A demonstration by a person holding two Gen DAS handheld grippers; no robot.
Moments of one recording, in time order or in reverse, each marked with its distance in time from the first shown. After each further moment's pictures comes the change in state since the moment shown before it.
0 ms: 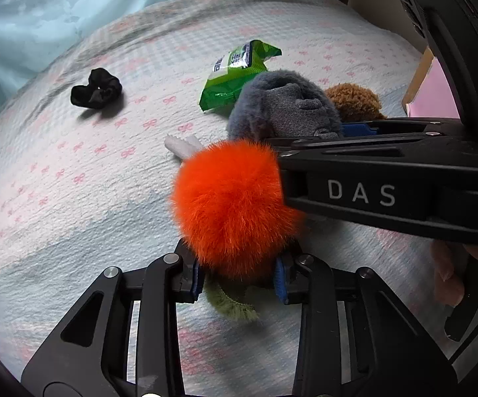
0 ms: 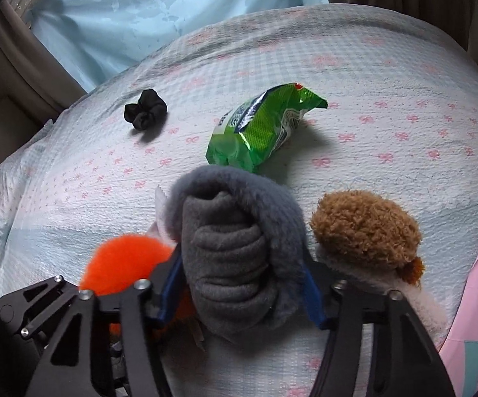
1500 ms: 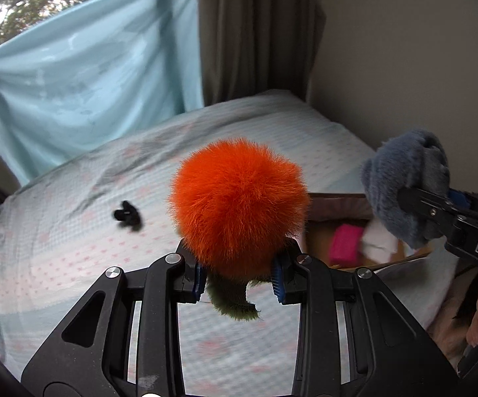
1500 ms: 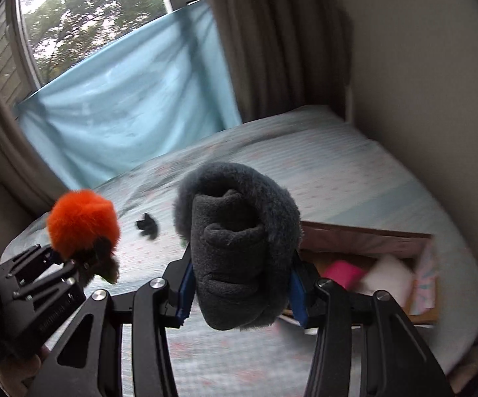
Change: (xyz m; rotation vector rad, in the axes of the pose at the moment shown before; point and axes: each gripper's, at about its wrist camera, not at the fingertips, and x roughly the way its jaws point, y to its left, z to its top) left arm -0.288 -0.115 0.109 0.008 -0.219 -0.022; right arm -0.382 -0.033 -0.019 0.220 -0.308 -0.248
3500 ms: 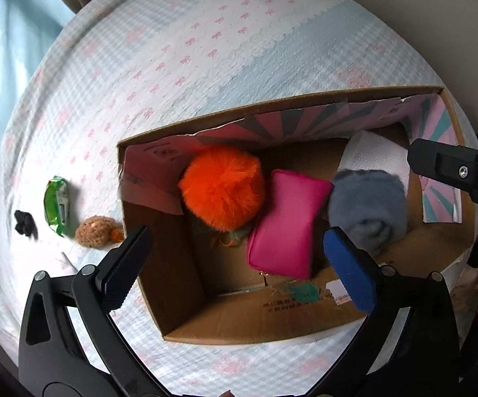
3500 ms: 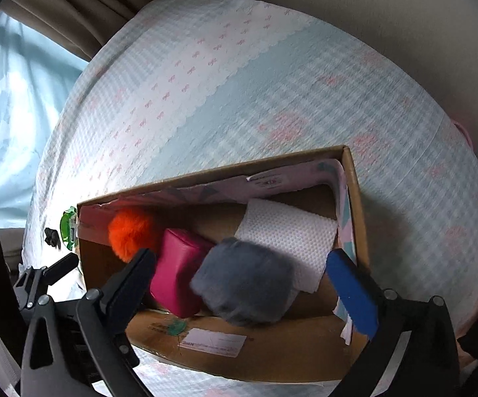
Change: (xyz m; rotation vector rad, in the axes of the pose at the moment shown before) left arm 0.276 -0.204 -0.016 0.297 0.595 -0.038; right arm 0.174 -0.264 -0.023 0.416 0.508 -0.073
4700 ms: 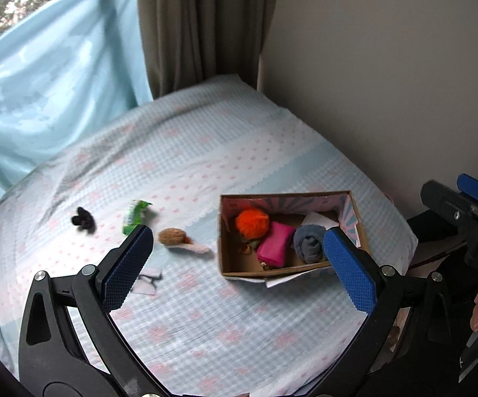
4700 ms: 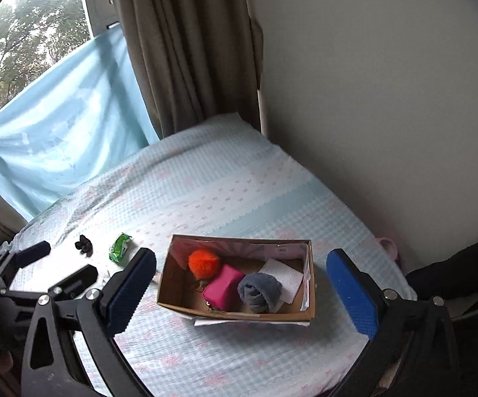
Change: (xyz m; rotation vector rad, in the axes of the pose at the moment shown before) left arm -0.291 0.082 -0.142 -0.200 -0.507 -0.058; right arm -0.262 0.129 -0.140 -0.284 -0.537 -0.140
